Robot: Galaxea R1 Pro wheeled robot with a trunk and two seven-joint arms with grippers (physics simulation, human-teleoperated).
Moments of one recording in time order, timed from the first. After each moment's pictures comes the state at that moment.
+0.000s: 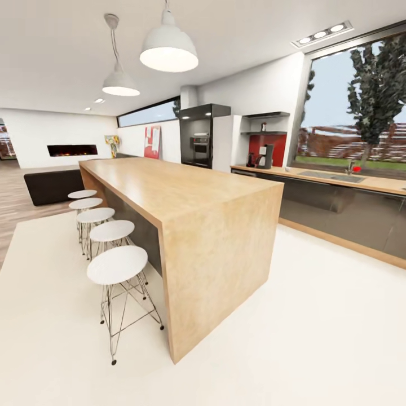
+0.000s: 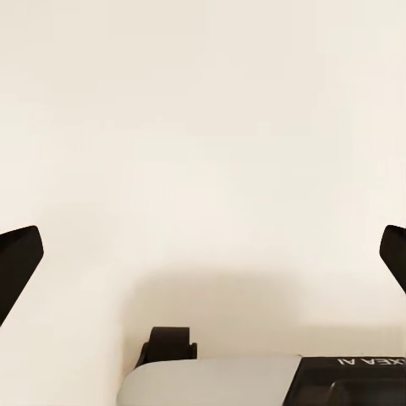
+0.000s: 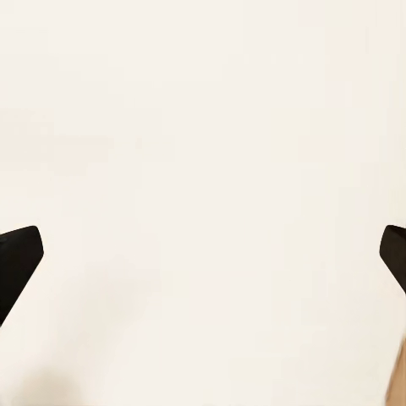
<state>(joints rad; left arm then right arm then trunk) 0.03 -0.02 0.02 -0.52 0.00 -0.06 0.01 -0.09 -0.24 -0.35 -0.33 -0.01 -0.20 0.00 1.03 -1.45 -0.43</state>
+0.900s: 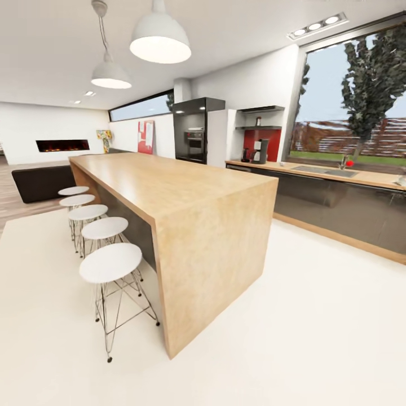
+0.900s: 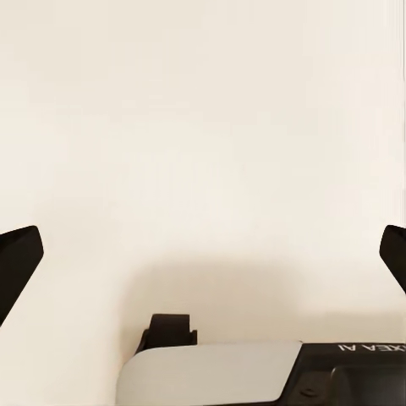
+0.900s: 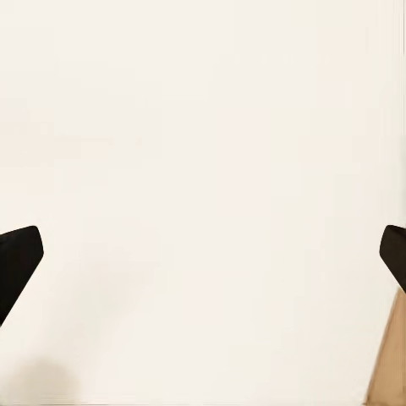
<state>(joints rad) 0.03 -0.02 0.02 -0.52 0.00 -0.06 0.01 -0.09 -0.24 -0.35 -0.33 0.00 -0.20 0.00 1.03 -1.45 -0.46</state>
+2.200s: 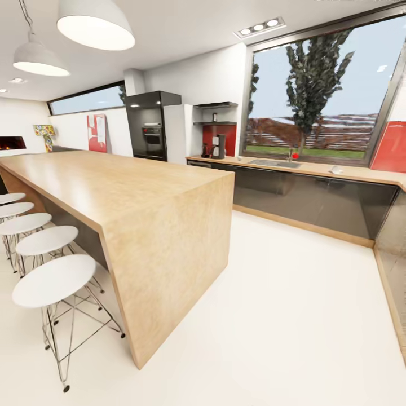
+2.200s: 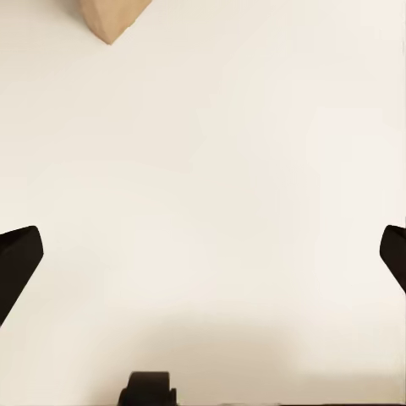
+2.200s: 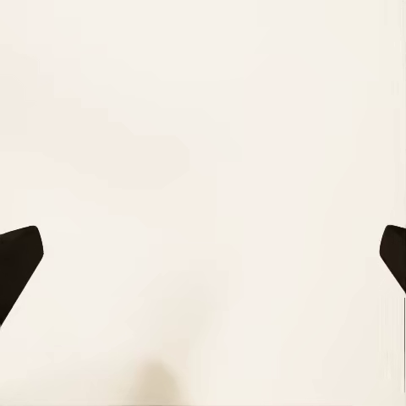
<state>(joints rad) 0.03 -0.05 0.01 -0.64 0.00 -0.06 0.00 -0.09 -0.19 -0.34 -0.39 0.00 -0.20 0.25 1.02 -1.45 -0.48</state>
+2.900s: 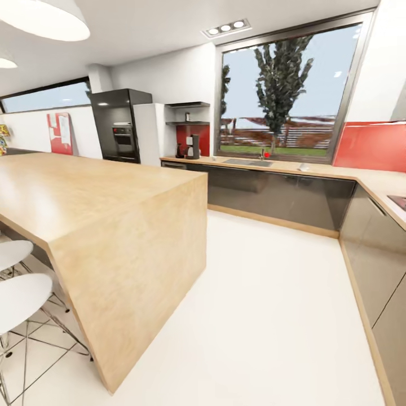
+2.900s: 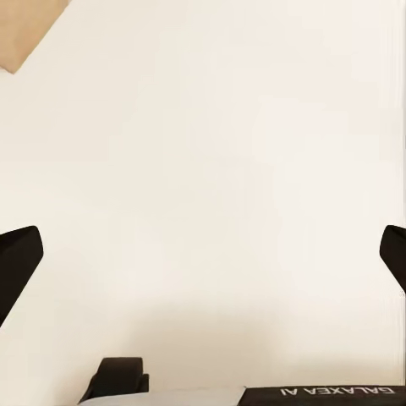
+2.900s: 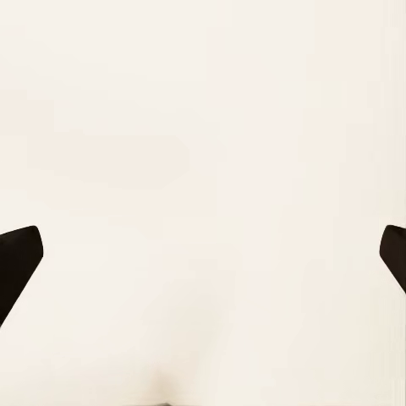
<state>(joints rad) 0.03 -0.09 0.01 -0.61 0.00 -0.06 0.00 -0.08 -0.19 -0.34 -0.38 0.00 -0.20 0.25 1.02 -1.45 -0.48</state>
